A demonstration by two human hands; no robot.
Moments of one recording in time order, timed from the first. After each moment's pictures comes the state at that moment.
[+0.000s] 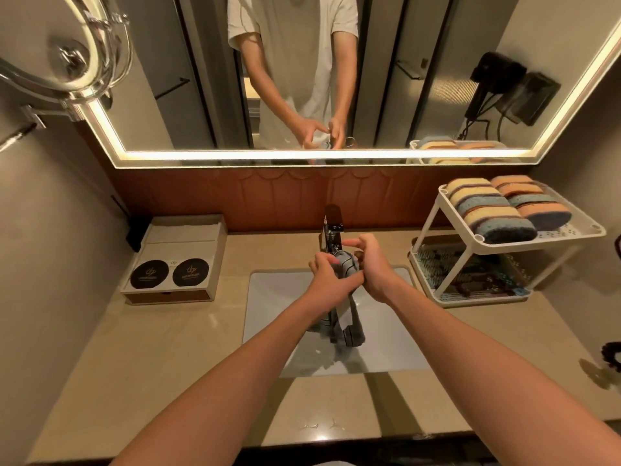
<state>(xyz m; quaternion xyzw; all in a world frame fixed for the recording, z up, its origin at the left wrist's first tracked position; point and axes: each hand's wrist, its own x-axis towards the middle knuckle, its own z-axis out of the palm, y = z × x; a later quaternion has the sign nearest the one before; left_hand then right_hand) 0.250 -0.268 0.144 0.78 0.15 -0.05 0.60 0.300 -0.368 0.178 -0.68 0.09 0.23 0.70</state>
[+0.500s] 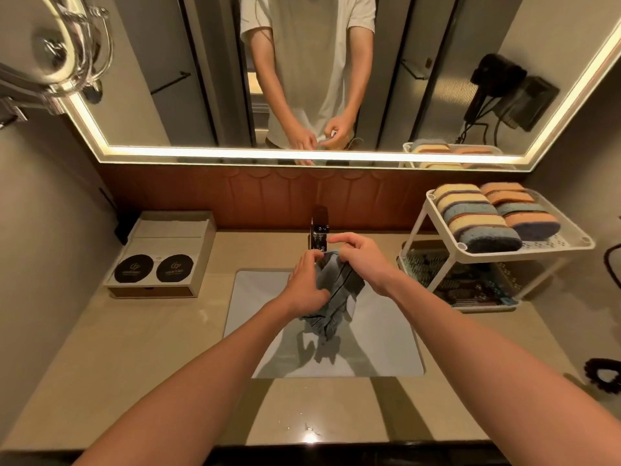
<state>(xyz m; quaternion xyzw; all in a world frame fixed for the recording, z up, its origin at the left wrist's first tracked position) 0.264 -0.265 0.135 0.89 0.08 -0.06 0.45 0.326 -0.410 0.195 -0.81 -0.08 0.21 0.55</state>
